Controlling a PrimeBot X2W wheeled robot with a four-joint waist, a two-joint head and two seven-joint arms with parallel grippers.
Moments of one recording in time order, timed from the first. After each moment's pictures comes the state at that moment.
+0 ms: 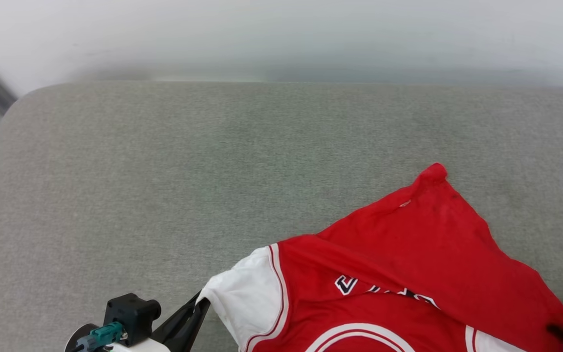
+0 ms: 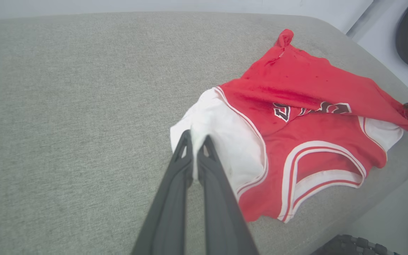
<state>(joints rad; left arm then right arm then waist) -0.04 0.72 -0.70 -0.27 -0.79 0.22 -0.04 0.11 -0.47 -0.17 -0.07 0.56 0.13 1.04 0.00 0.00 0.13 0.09</state>
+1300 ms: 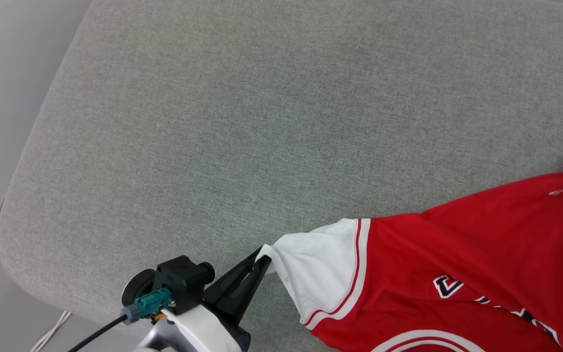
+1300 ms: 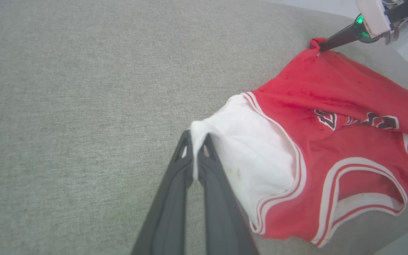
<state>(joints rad) -0.24 0.58 -0.78 -0.25 -0.73 0.12 -0.05 -0.56 -0.61 0.14 0.22 0.44 0.13 1.10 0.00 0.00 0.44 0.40</state>
